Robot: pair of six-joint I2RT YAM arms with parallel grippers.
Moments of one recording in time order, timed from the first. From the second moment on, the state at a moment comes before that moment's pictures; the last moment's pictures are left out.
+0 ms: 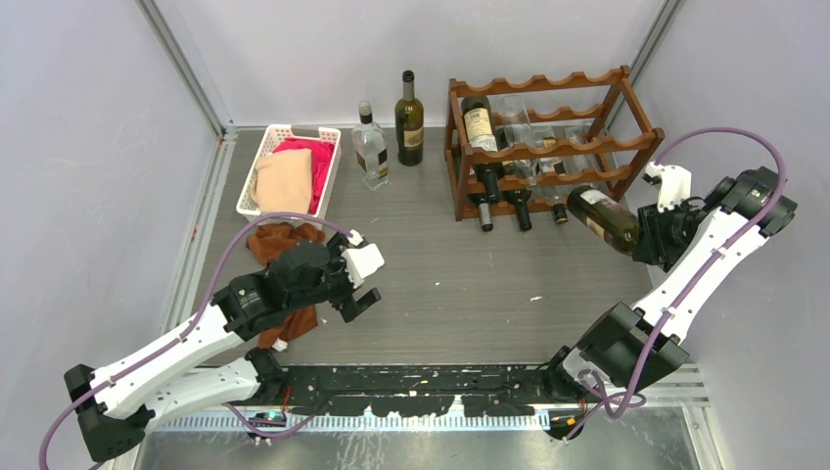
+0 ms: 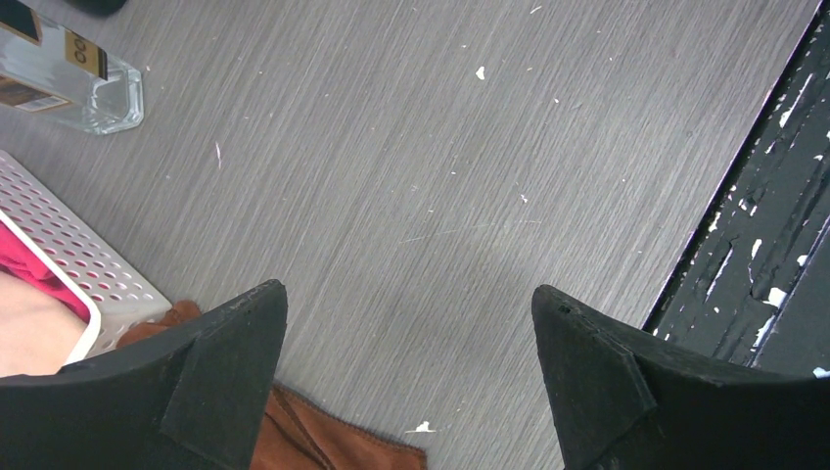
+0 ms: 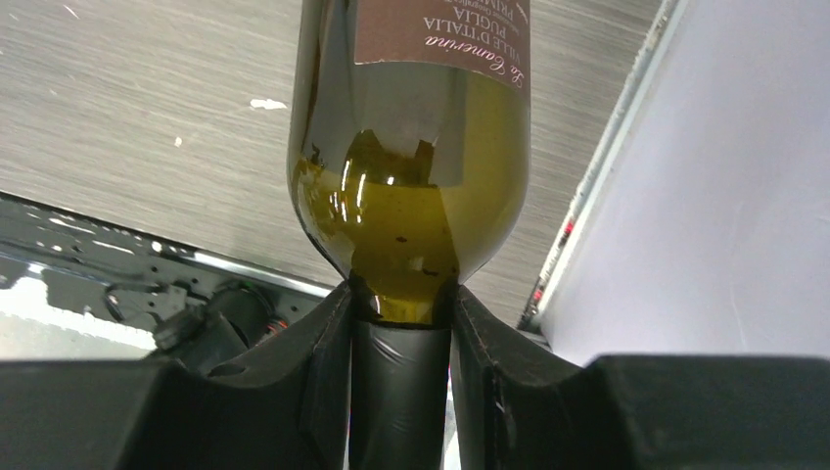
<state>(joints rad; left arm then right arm) -0.92 0.82 0.82 -0.56 0.00 0.26 -0.82 1.35 1.64 -1.59 -0.45 -1.05</state>
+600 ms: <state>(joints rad) -0.92 0.82 0.81 -0.56 0.02 0.26 -0.82 1.33 1.49 -1.38 -0.65 -0.83</state>
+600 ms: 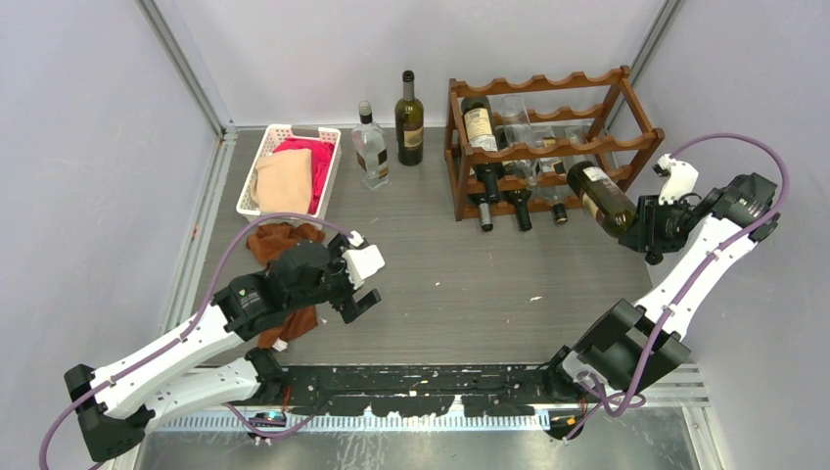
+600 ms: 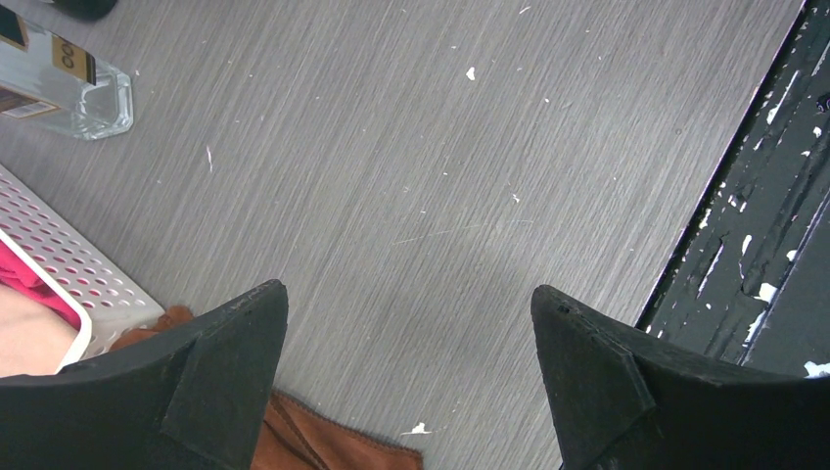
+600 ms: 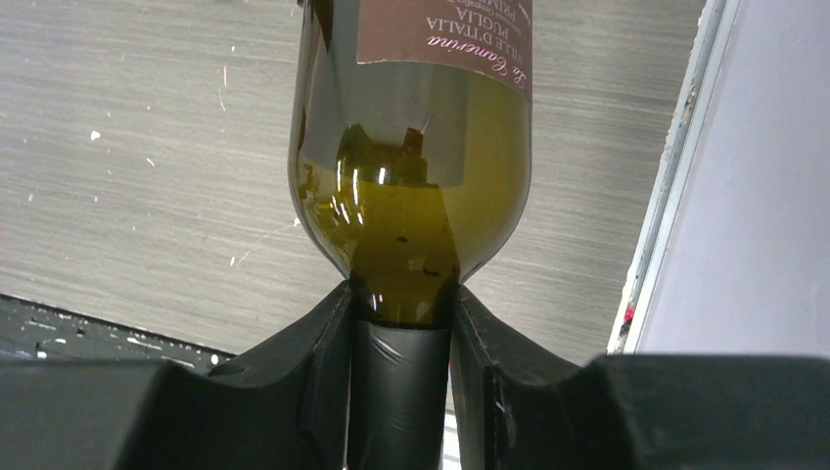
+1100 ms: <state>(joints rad) -0.92 0.82 0.81 -0.56 0.02 0.27 -0.81 1.32 1.39 -1.20 -0.72 -0.72</state>
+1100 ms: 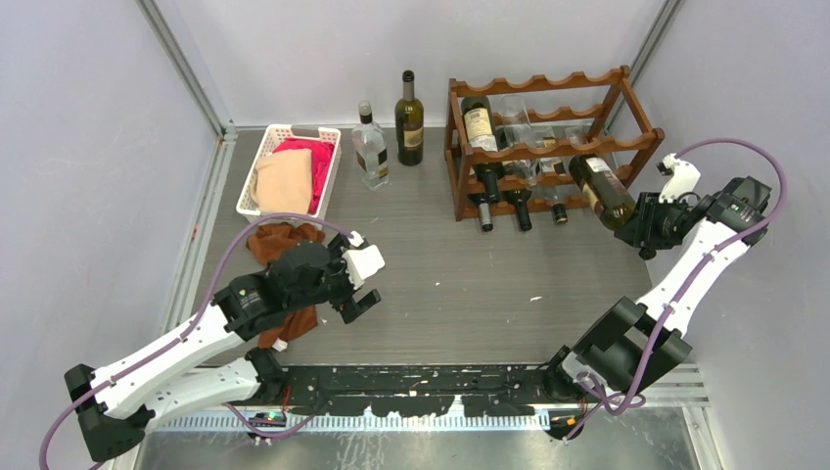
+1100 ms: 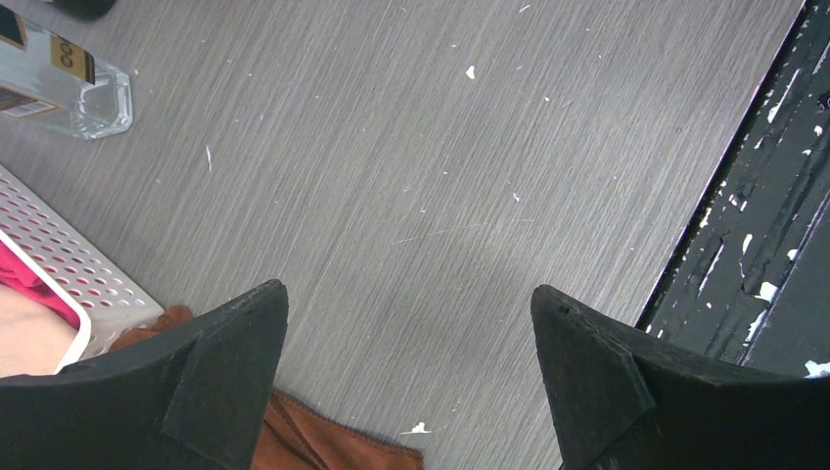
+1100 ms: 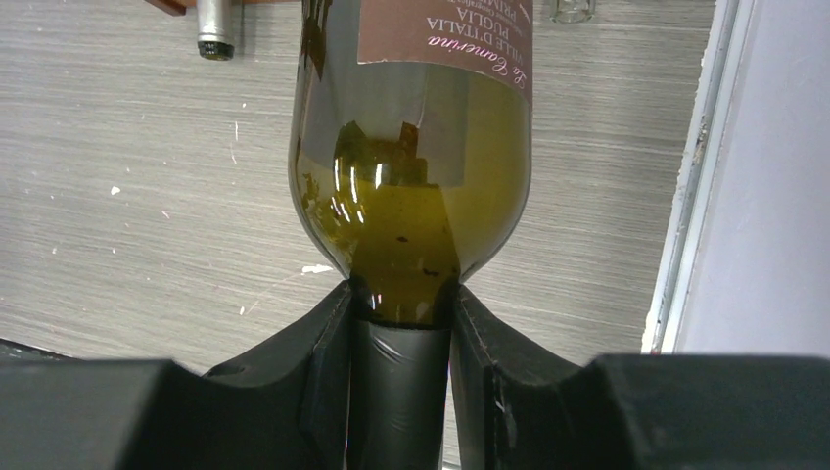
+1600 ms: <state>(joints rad) -0.92 0.82 0.81 -0.56 0.02 0.27 -0.72 1.32 1.32 -1.07 -0.73 -0.61</state>
